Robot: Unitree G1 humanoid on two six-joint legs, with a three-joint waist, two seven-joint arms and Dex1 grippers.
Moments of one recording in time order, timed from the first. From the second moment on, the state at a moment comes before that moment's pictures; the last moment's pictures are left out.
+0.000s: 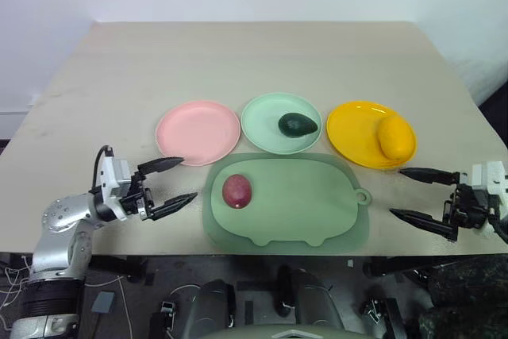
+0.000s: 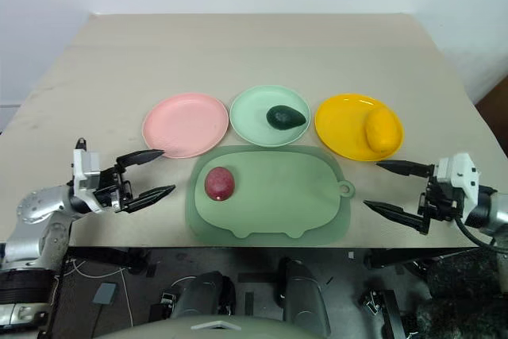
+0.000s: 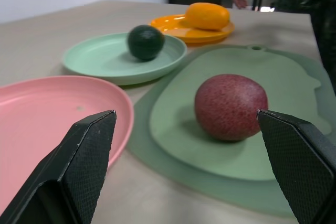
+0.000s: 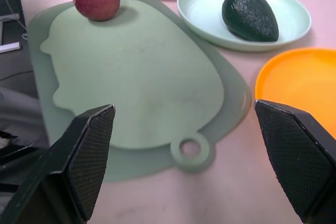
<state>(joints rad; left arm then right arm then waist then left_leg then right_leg) -0.10 0.60 0.17 0.07 -0.53 -0.05 -1.28 0.05 -0.85 -0.44 0.00 0.53 0.12 1.39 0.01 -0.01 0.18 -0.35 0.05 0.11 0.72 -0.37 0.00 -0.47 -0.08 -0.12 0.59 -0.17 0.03</state>
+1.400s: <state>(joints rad) -0.35 0.43 -0.06 0.11 -0.40 0.11 -1.10 0.11 -0.77 -0.36 -0.17 0.55 0.15 1.12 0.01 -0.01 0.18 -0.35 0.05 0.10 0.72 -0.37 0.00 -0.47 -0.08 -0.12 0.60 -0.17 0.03</state>
